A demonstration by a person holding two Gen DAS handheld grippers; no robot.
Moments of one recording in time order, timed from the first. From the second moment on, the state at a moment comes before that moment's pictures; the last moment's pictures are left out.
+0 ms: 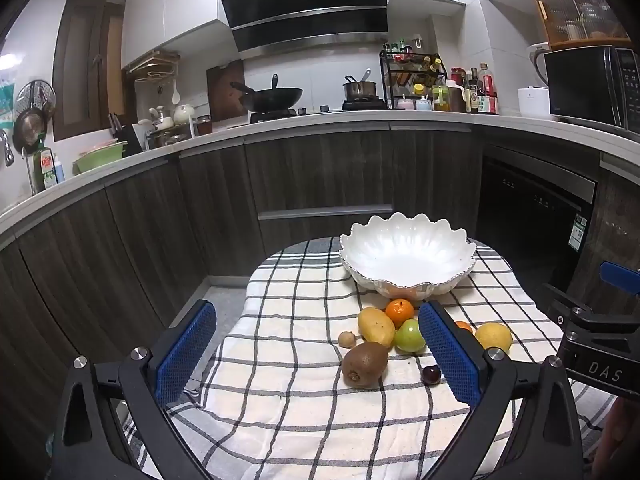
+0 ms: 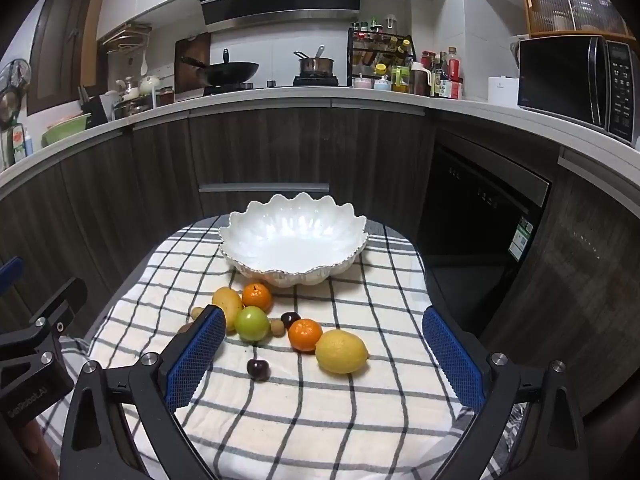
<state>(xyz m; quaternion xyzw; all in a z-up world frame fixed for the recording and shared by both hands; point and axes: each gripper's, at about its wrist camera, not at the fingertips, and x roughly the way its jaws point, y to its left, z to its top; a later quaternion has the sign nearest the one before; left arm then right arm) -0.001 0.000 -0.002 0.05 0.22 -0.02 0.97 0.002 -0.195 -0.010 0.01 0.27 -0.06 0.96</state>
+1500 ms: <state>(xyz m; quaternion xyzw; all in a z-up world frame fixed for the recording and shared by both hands) 0.001 0.000 0.005 0.05 0.22 -0.03 0.97 0.001 -0.193 -0.006 0.01 0.27 -0.06 0.96</state>
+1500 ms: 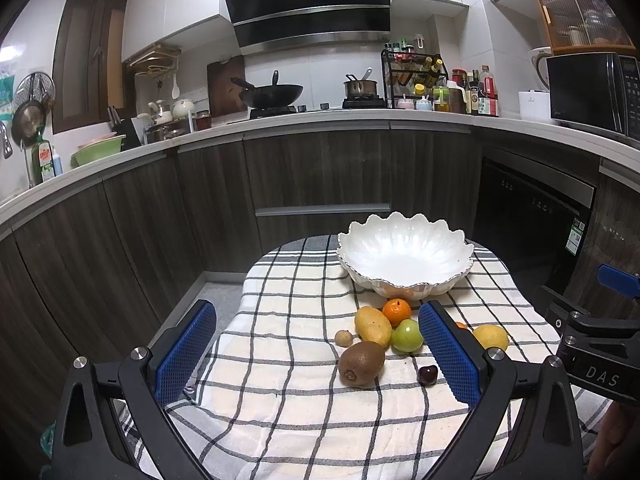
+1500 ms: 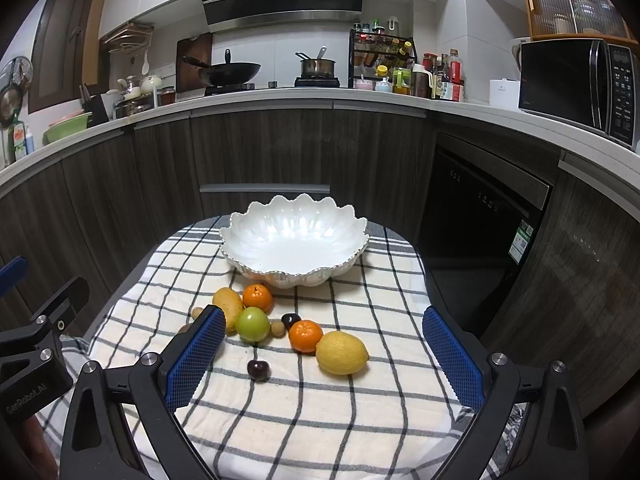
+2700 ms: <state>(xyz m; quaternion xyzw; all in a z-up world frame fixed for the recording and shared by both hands) 0.022 -0.005 -0.010 0.06 0.24 -0.04 0.97 0.019 -0.196 -0.020 0.01 0.29 -0.06 0.95</state>
